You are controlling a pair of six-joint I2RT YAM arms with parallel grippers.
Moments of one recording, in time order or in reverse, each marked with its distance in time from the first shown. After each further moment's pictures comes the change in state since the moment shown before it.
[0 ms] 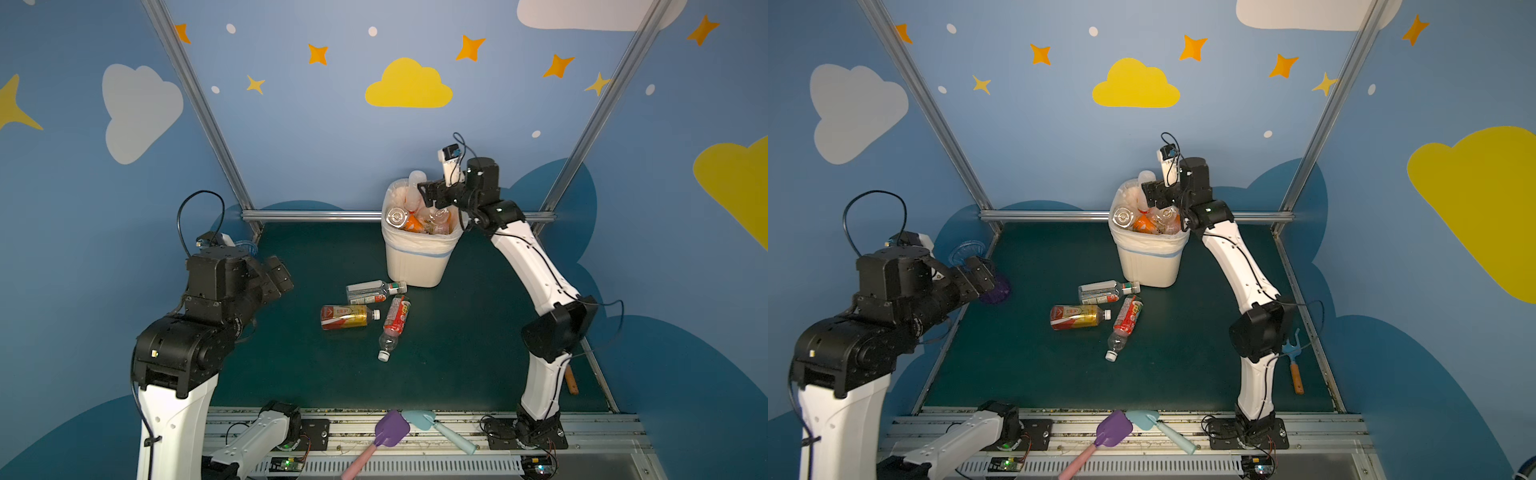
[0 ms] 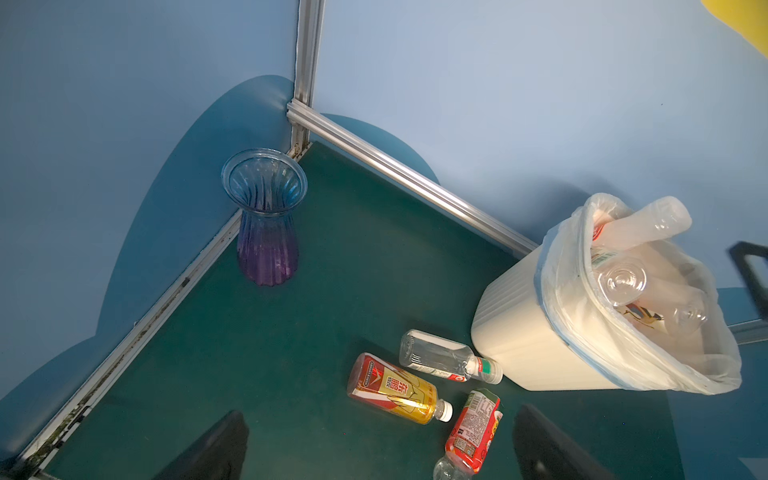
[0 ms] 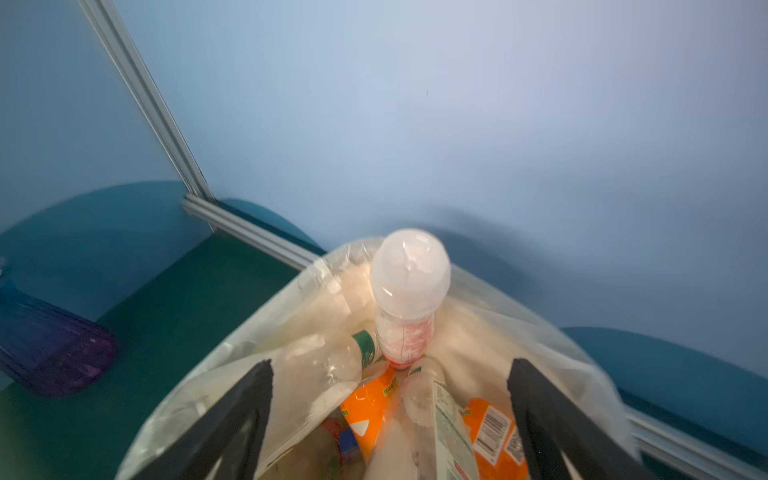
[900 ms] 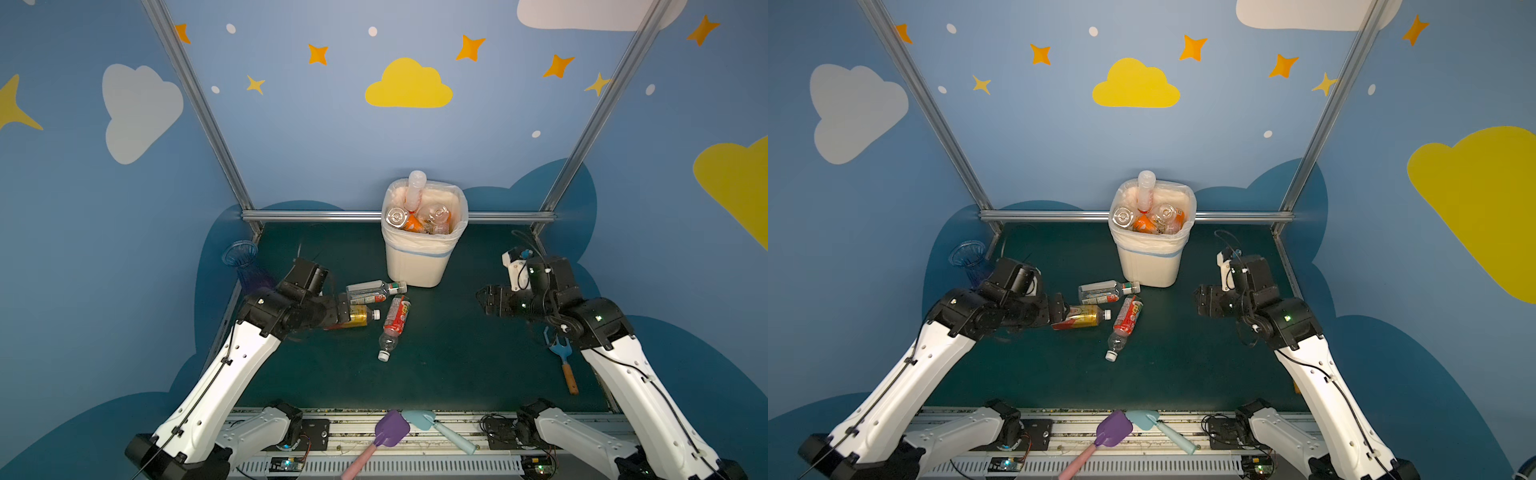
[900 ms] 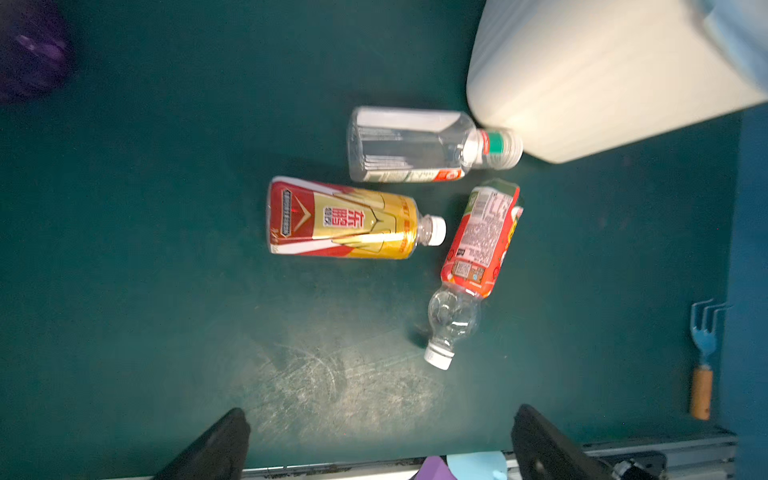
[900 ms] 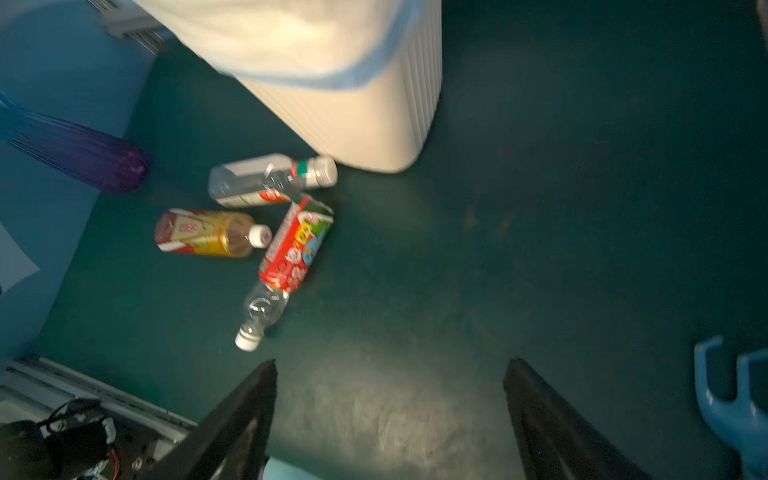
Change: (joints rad) left arm -0.305 0.101 -0.501 0.134 0.243 -0.027; right arm -0.004 -0.887 -0.913 -0.666 0.087 0.383
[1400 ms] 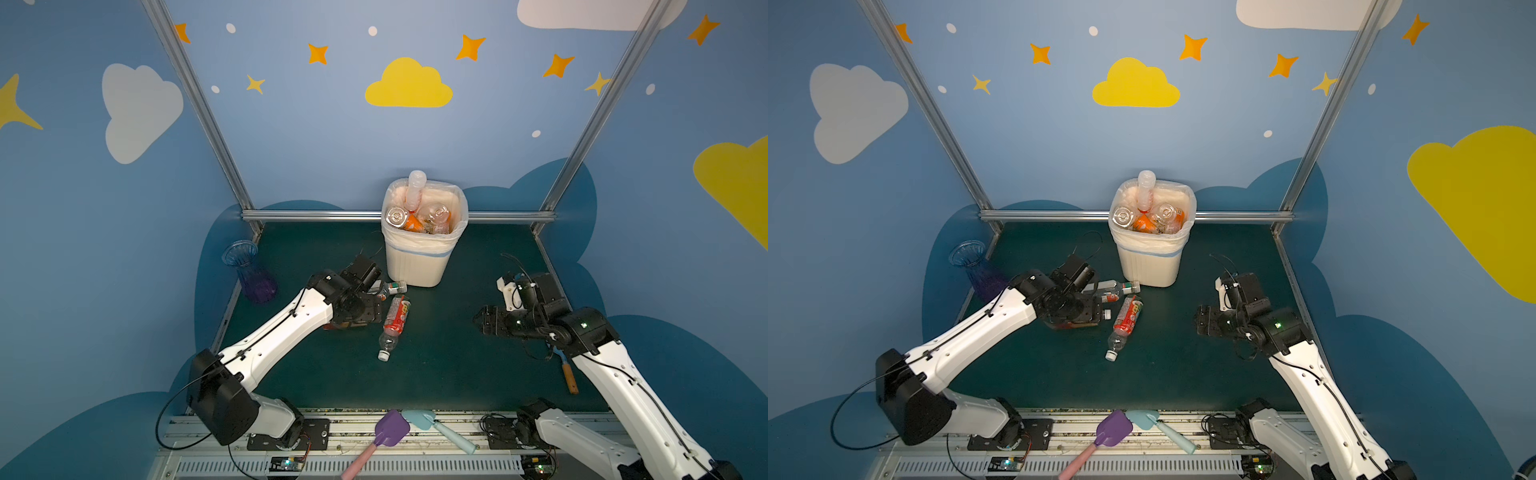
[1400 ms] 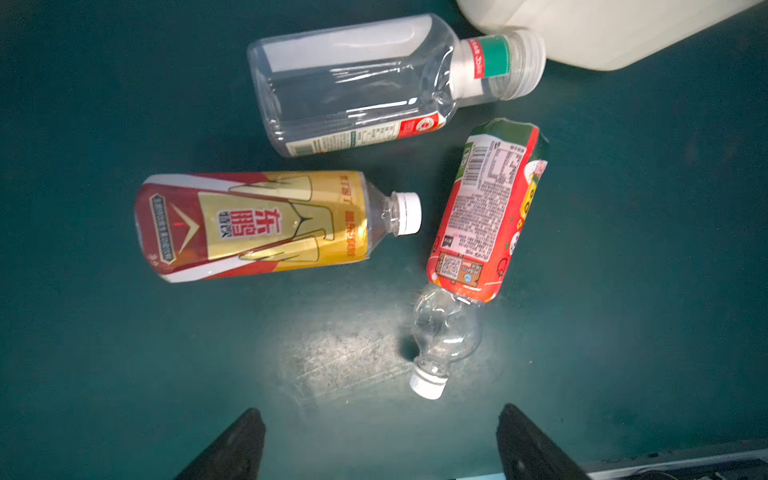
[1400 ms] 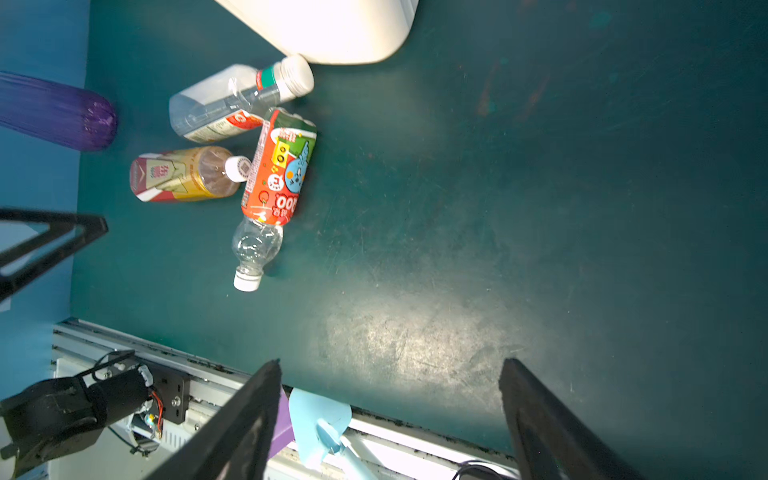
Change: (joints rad) left arm -0.151 0.358 0.093 0.113 -0.051 -0.027; right arm 0.000 -0.032 -0.129 -0.034 -0.106 0.112
